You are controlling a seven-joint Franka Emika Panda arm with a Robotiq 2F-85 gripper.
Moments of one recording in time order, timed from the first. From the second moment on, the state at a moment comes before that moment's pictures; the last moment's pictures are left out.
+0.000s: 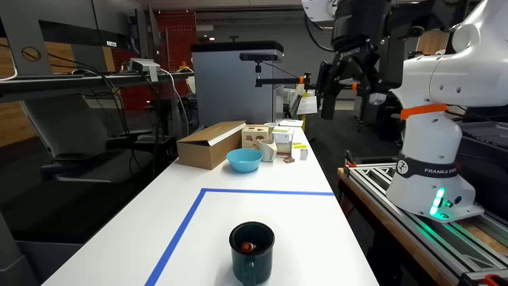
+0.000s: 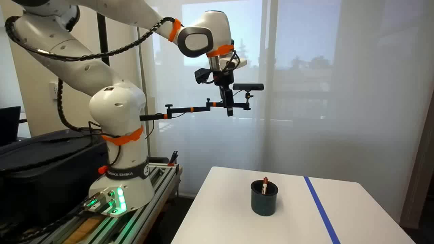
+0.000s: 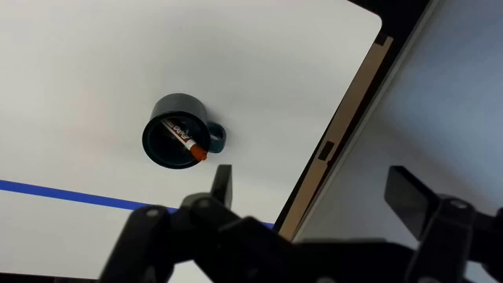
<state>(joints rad) 0.28 -0.80 0.13 -2.79 0.26 2.21 0.01</state>
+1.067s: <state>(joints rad) 0.24 -0.70 0.06 -2.76 0.12 2.25 -0.20</state>
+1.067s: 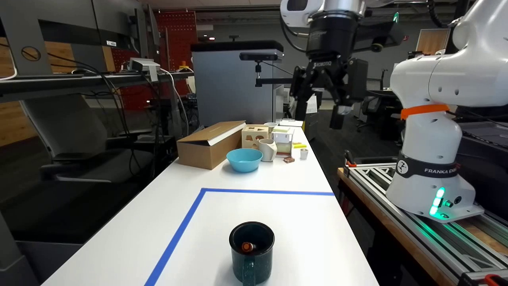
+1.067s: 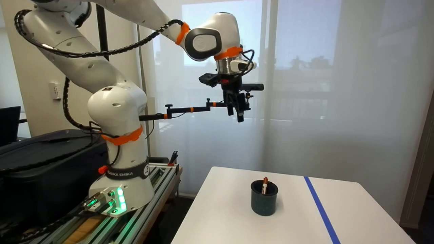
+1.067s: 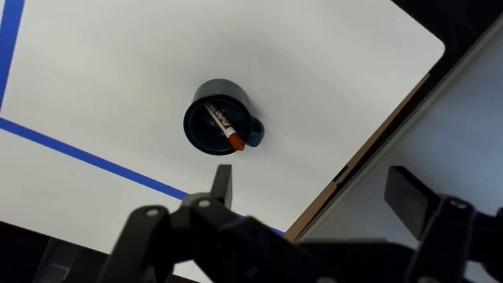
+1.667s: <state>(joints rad) 0.25 -0.37 -0.21 -2.66 0.07 2.50 -0.90</state>
